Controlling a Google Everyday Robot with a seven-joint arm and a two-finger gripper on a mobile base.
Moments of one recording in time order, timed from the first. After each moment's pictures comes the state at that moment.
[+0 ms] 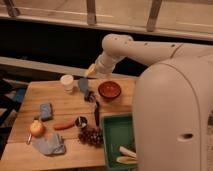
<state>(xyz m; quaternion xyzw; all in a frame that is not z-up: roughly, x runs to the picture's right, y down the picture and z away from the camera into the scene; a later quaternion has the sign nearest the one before) -0.037 -0.074 0.785 -0.30 0.02 0.70 0.65</state>
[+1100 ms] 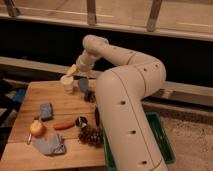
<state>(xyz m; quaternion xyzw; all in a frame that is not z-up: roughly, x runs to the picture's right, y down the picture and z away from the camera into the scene) -0.143 -0.085 0.875 -0.39 -0.03 0.61 0.69</state>
